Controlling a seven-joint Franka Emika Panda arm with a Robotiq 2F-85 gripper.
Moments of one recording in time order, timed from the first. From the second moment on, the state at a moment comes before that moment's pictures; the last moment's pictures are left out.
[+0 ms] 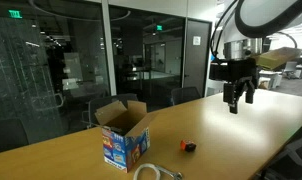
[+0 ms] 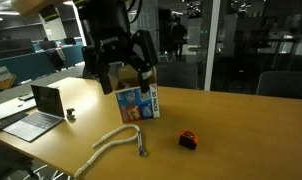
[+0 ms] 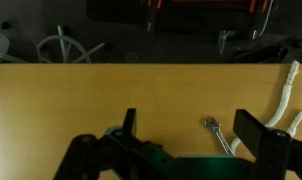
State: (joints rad) arm 0.00 -0.71 0.11 -2.65 -0.13 1.87 0.02
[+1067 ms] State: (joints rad) arm 0.10 -0.70 0.10 -2.72 -0.09 2.02 -0.01
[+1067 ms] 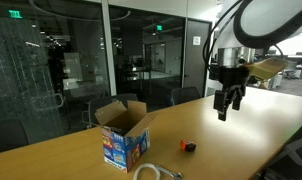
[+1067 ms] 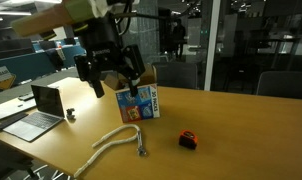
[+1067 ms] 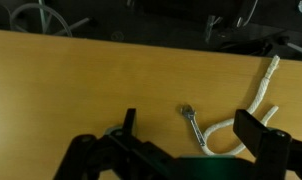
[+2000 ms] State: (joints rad) arm 0.40 -0.04 0.10 -2.79 0.12 3.01 -0.39
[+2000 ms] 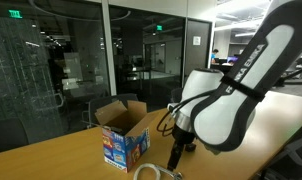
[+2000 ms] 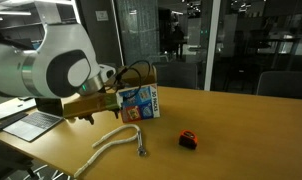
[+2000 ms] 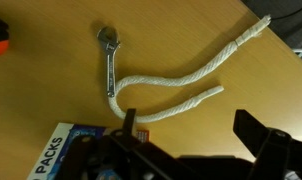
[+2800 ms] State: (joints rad) arm 0.00 0.55 0.21 -2.59 -0.14 3.17 -0.65
